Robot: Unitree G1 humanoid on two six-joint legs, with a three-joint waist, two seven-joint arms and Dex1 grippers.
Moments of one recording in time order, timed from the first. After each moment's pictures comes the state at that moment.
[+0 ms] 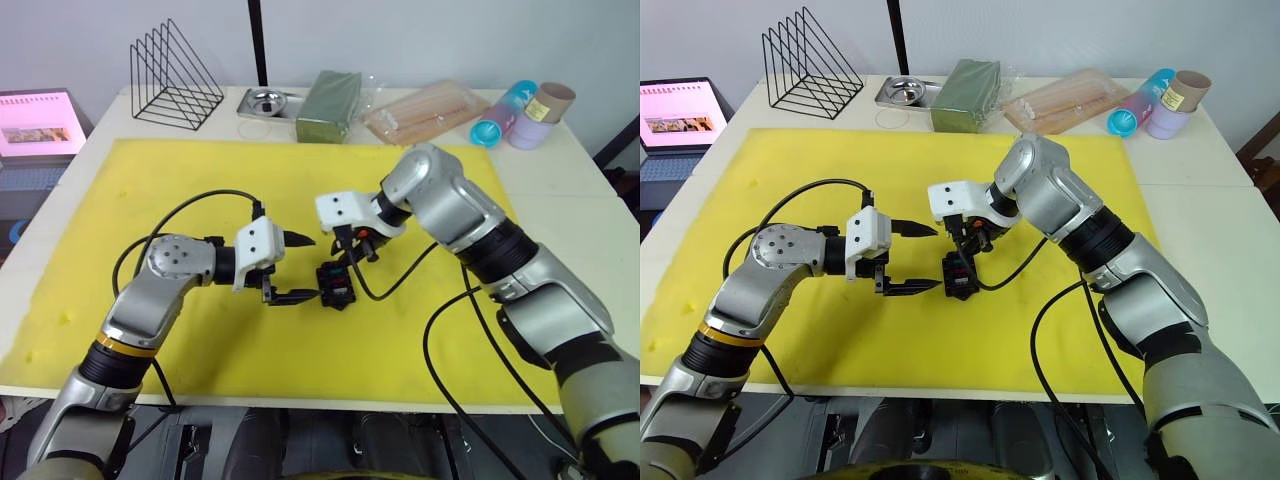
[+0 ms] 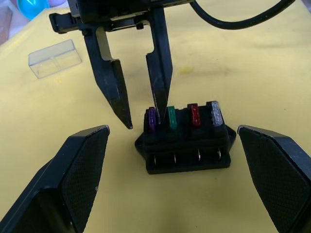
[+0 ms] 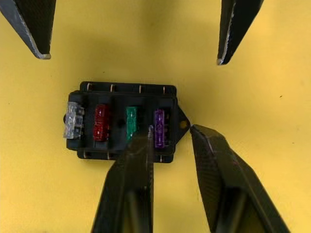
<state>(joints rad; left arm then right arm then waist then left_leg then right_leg) -0.47 0.61 -0.20 -0.18 -0.28 0.30 -1.10 -1.14 -0.52 0.64 0.23 -0.15 0.58 1.53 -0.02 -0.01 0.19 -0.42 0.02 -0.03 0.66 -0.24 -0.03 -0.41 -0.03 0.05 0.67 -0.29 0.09</state>
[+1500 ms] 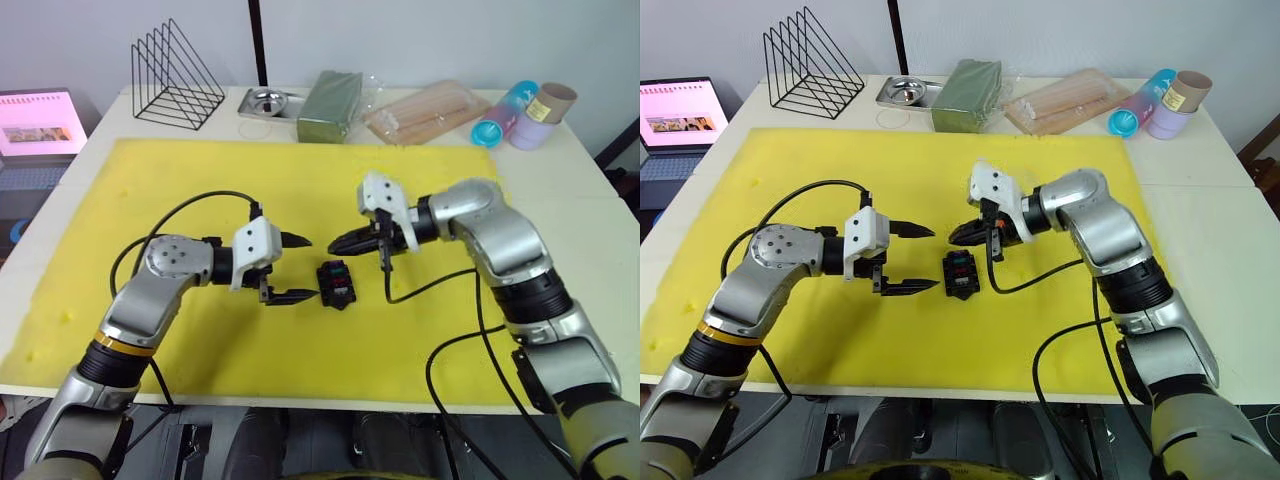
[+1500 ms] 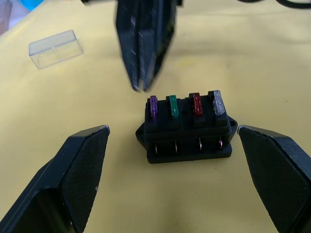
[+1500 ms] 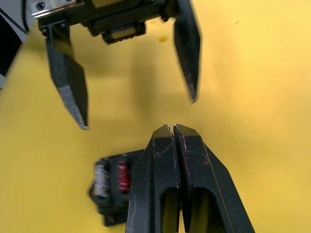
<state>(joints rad) -0.47 0.62 -0.20 -0.16 -0.28 0.30 -1.11 -0.81 -0.55 0.28 0.01 0.22 0.67 1.29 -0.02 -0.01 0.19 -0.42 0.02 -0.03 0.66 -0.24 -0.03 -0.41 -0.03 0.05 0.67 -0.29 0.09</state>
